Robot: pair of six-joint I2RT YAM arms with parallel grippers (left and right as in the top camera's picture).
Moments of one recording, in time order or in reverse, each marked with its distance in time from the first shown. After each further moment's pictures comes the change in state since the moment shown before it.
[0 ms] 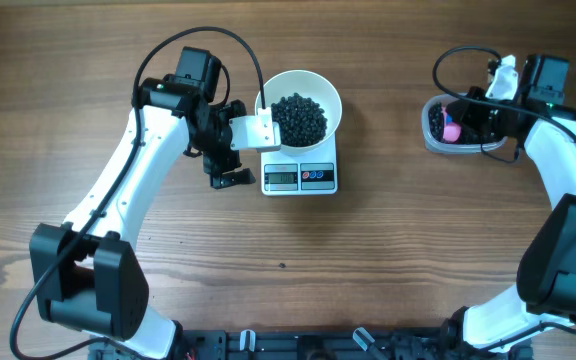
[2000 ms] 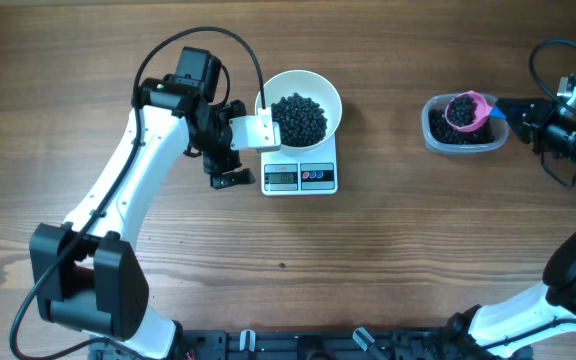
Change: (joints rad) left arm 0.000 0.000 0.000 0.000 0.000 0.000; right arm -0.356 0.047 -0.030 0.105 -0.644 0.114
